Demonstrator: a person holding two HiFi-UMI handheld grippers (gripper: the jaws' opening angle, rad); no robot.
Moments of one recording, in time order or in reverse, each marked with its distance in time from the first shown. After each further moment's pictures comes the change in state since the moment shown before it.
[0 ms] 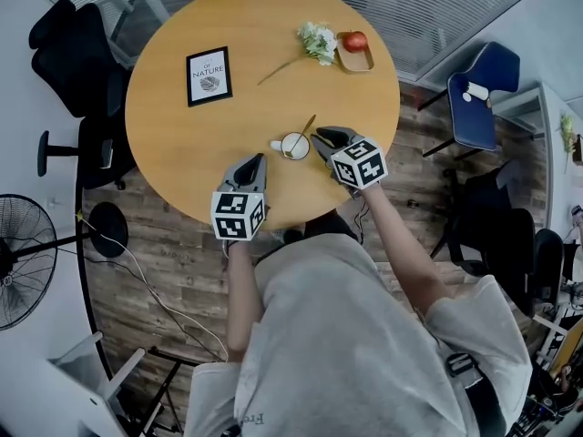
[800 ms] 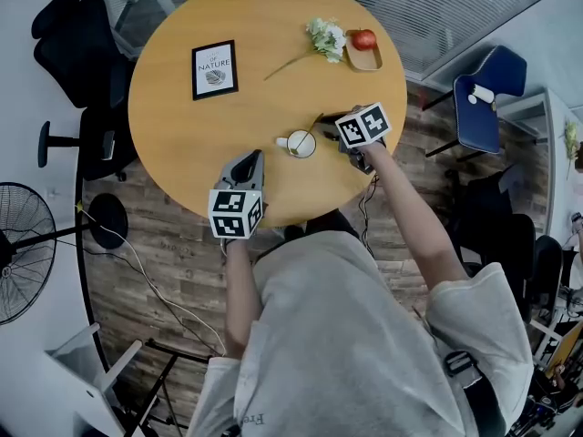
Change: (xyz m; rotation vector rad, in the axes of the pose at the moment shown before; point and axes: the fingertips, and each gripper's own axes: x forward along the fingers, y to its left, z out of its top) left arm -0.007 0.020 0.003 -0.007 -0.004 0.034; right arm 0.046 -0.033 -0.016 0.152 0.285 0.162
